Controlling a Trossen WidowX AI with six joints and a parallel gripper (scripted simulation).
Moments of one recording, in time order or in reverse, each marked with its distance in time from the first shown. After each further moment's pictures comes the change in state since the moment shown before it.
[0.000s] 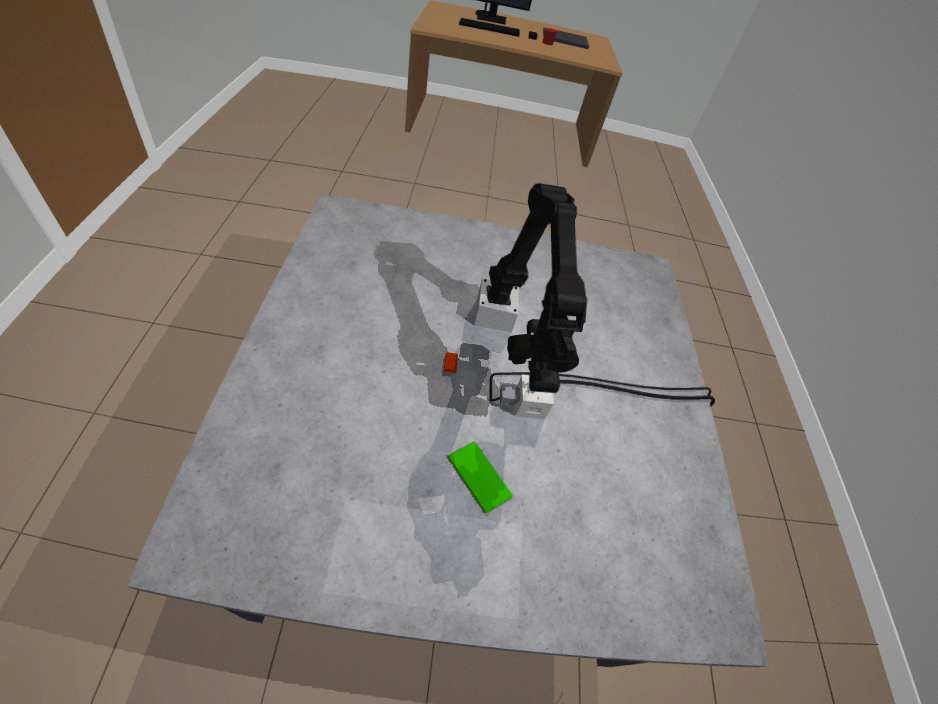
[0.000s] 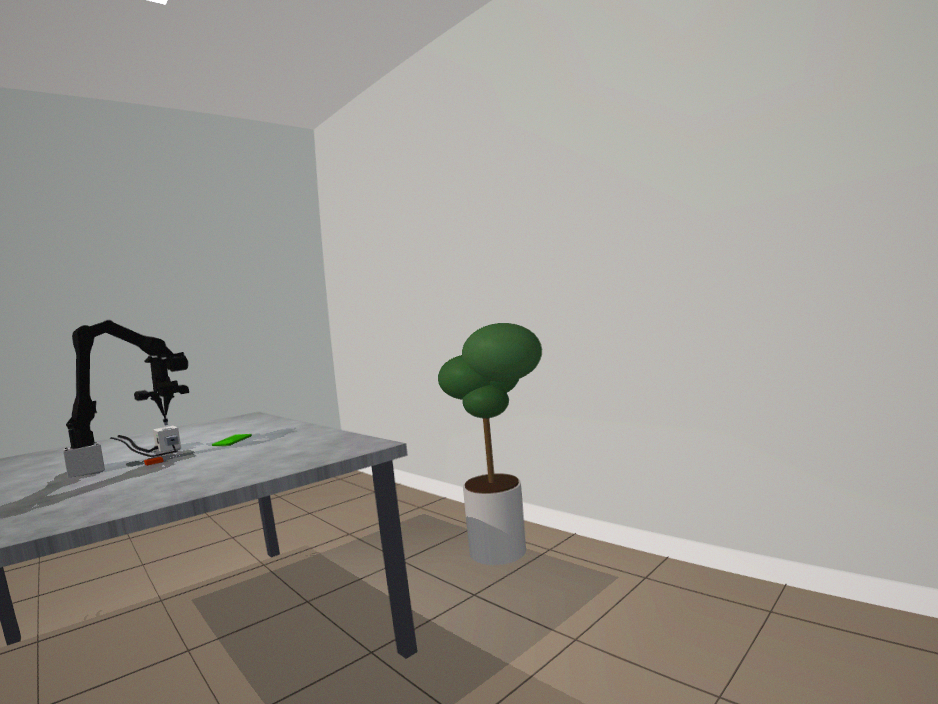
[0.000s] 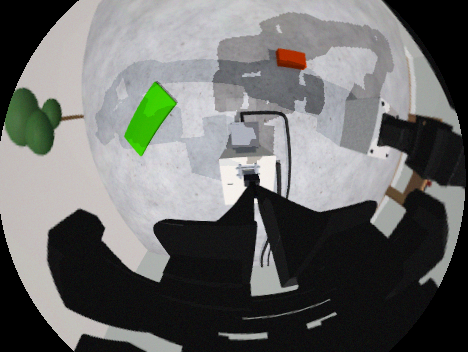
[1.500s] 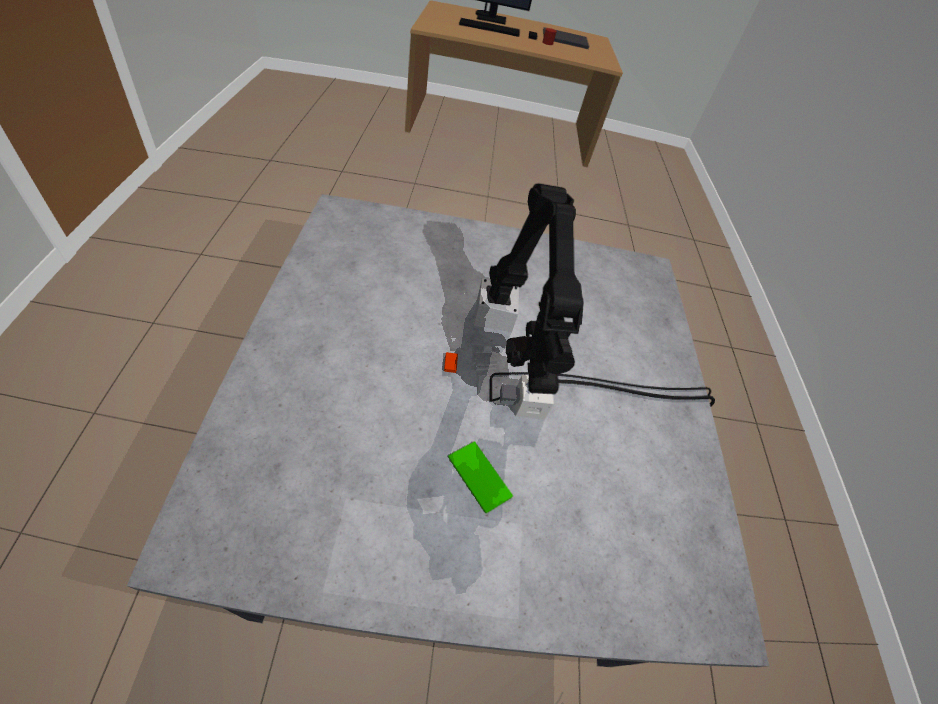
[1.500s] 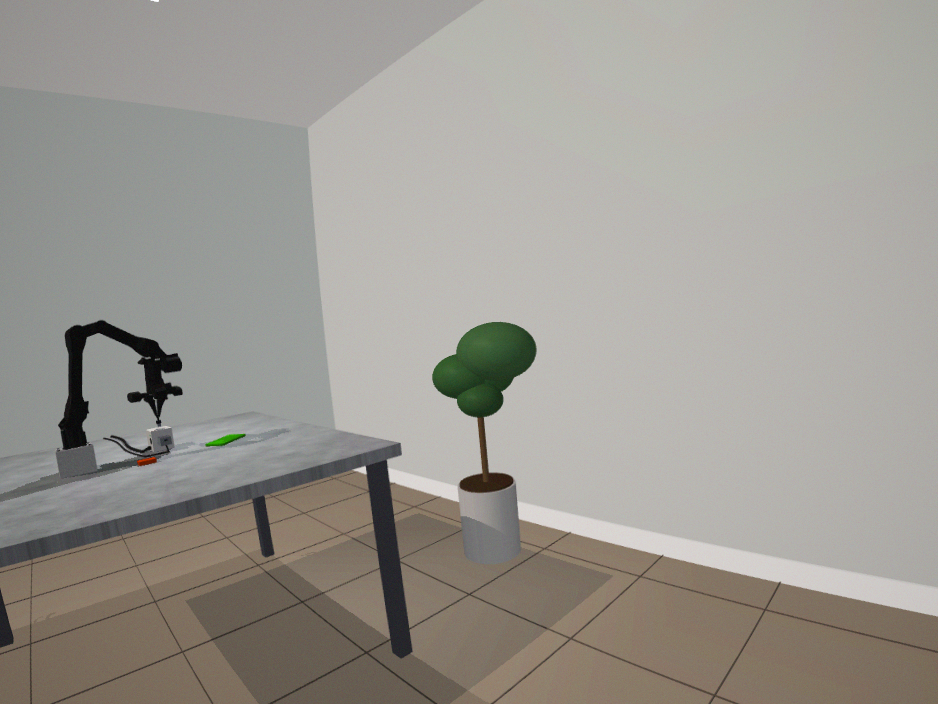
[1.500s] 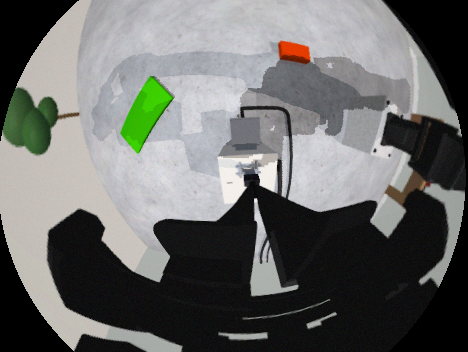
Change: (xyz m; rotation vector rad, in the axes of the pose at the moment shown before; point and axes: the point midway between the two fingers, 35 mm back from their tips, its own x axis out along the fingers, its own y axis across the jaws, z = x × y) arm 0.006 0.000 -0.001 -0.005 0.042 -0.002
